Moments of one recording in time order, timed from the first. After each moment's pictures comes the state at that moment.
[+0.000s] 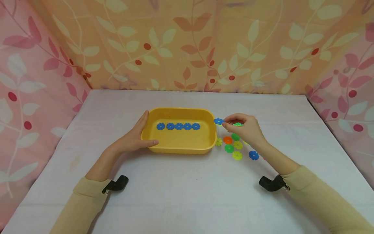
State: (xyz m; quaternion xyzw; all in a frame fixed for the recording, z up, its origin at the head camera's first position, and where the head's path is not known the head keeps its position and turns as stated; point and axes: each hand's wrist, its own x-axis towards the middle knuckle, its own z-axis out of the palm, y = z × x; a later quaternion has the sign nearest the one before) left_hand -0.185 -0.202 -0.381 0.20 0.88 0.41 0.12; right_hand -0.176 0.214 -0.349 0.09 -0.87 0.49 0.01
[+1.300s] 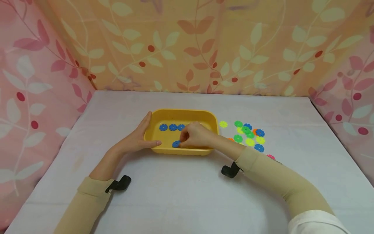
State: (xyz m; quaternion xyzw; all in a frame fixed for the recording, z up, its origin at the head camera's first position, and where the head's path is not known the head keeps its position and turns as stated) left_hand -0.184 -0.202 -0.383 0.19 0.89 0.40 0.12; right_hand -0.211 0.077 -0.369 0.36 -0.88 0.27 -0.13
